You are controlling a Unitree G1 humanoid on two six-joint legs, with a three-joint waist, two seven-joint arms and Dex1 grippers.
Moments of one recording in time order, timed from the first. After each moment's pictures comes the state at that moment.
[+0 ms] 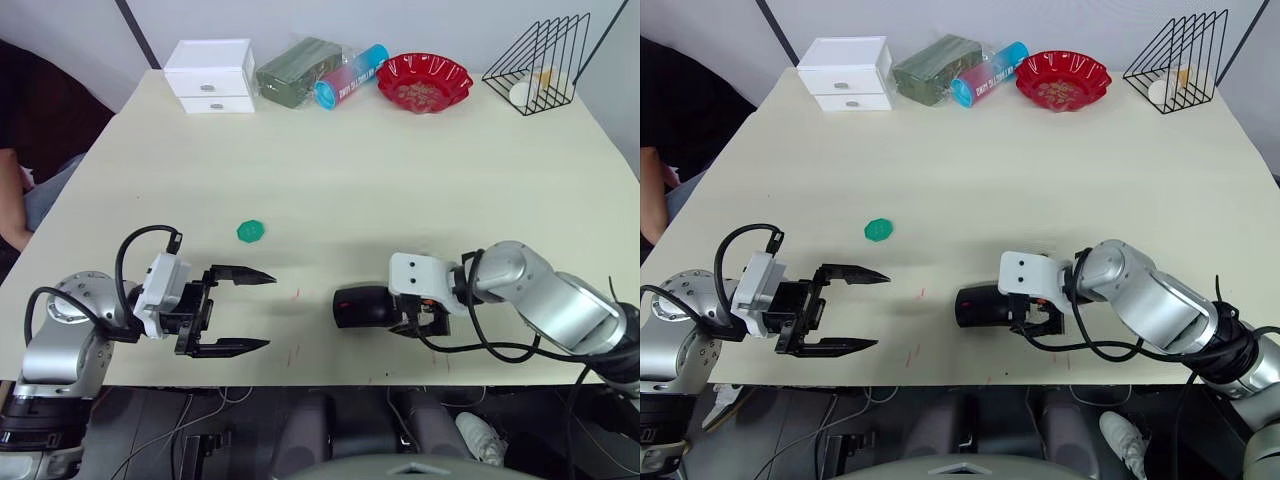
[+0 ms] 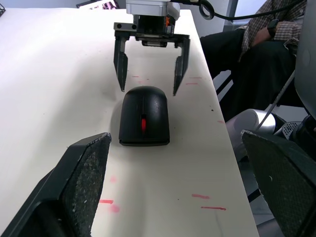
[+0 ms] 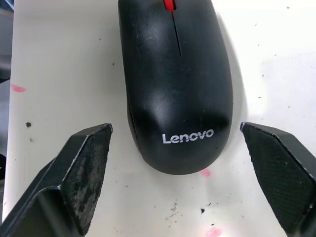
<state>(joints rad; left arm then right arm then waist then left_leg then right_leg) -0.05 0.89 0.19 -0.11 -0.63 0.06 -1.57 -0.65 -0.79 0.62 -0.57 0.19 1.00 0.94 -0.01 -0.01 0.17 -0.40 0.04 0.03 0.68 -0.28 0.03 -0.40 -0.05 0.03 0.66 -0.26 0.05</state>
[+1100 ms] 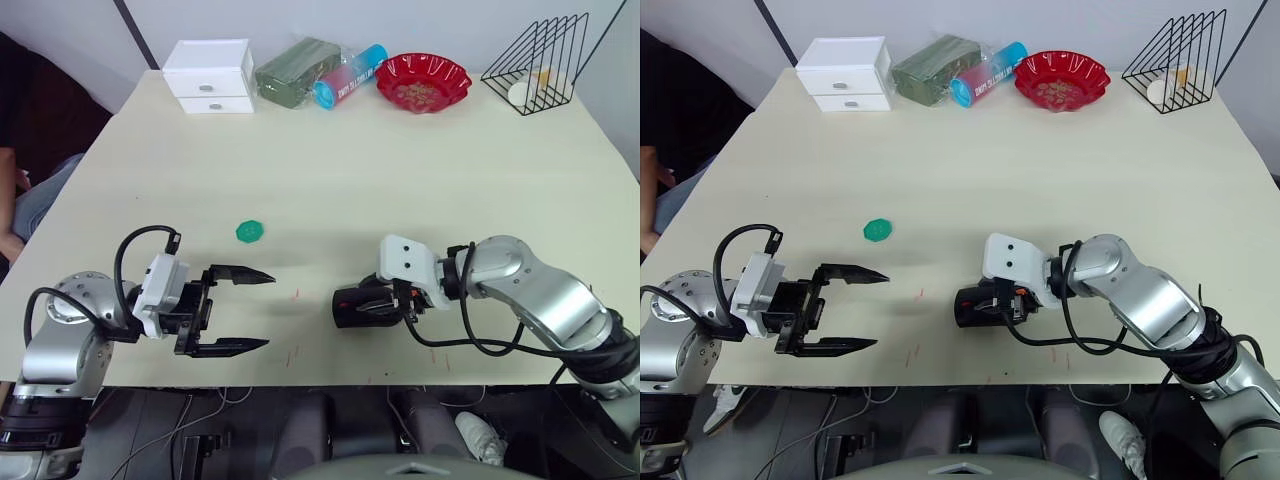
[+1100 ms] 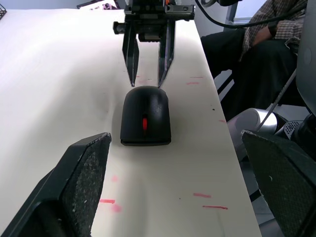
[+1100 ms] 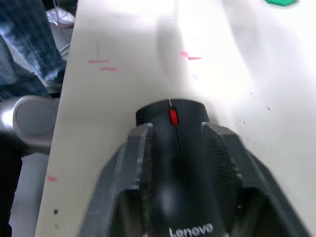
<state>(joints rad) -0.05 0.89 0.19 -0.10 -0.63 0.05 -1.57 -0.61 -0.62 0.49 -0.53 0.31 0.90 0.93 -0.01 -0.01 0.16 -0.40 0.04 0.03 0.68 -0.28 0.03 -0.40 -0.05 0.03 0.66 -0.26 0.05</state>
